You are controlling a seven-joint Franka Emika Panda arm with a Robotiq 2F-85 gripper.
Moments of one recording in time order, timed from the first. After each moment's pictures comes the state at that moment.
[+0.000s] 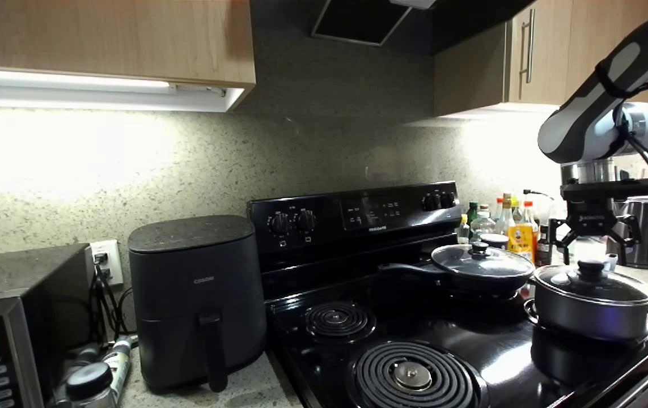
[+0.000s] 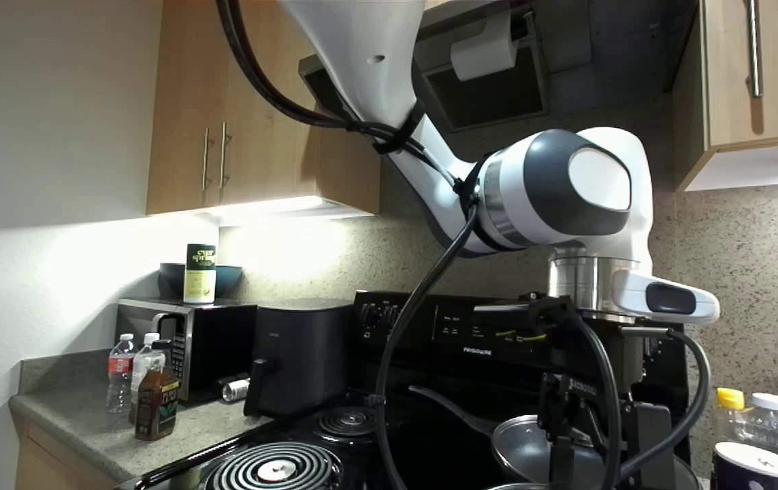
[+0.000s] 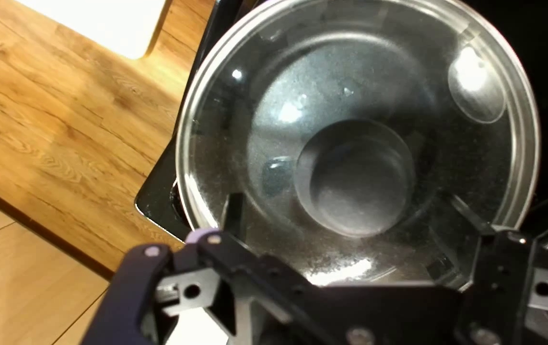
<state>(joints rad) -0.41 -0.01 -0.35 -2.25 -0.07 2.10 0.42</state>
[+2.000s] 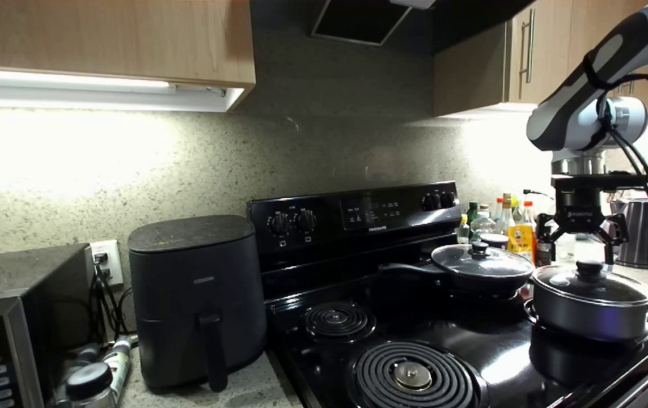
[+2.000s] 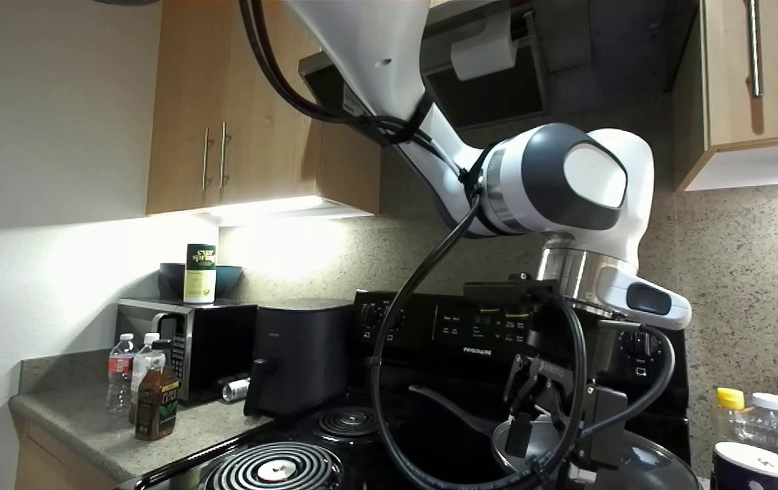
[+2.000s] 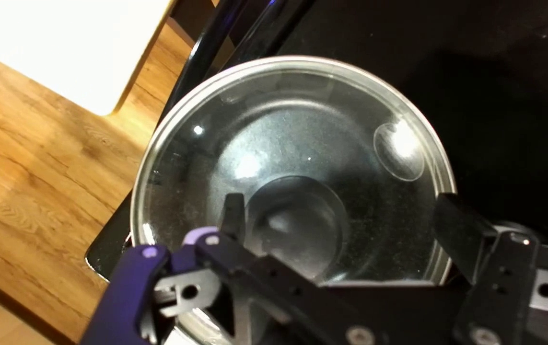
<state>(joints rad) -0.37 0.01 -0.37 -2.18 0.07 1.93 0.32</state>
